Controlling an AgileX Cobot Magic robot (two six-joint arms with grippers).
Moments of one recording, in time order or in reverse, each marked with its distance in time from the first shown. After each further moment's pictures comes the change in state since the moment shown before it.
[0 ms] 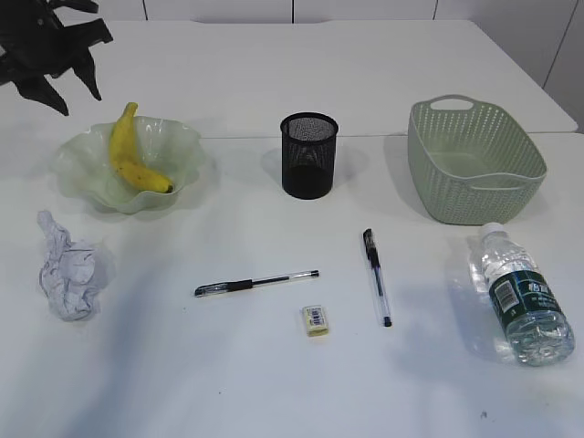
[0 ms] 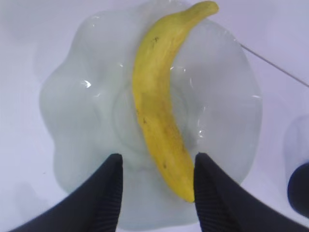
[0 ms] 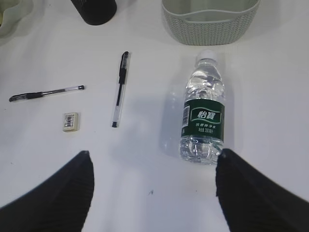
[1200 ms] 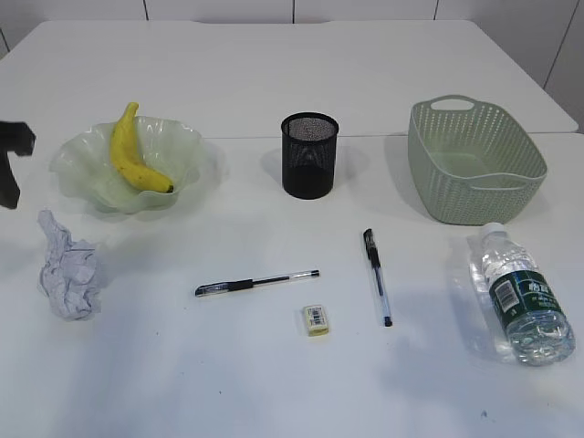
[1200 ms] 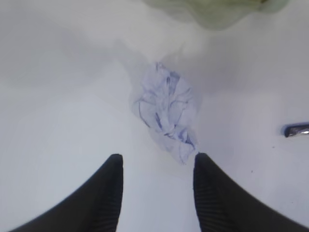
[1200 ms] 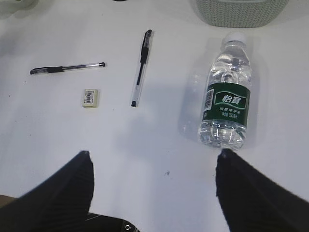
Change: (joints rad) left arm -0.074 -0.646 0.868 0.132 -0.128 0.256; right arm 0.074 0.000 0.000 0.017 0.048 -0.002
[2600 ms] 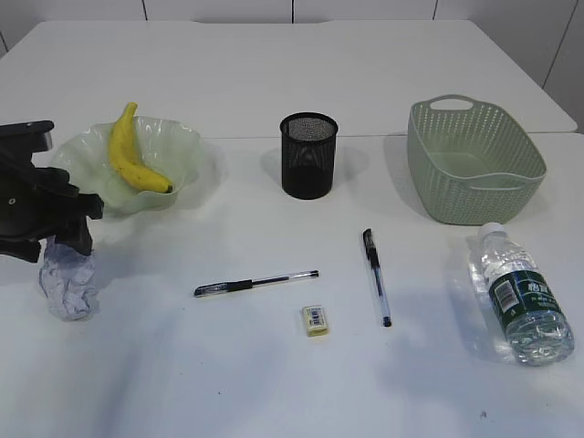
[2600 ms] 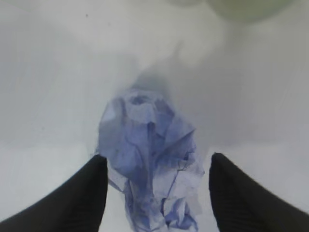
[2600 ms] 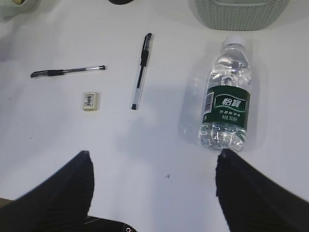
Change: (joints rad) left arm 0.000 0.304 0.089 -0.037 -0.364 -0.001; right arm 0.000 0.000 0.000 0.004 -0.008 -0.002
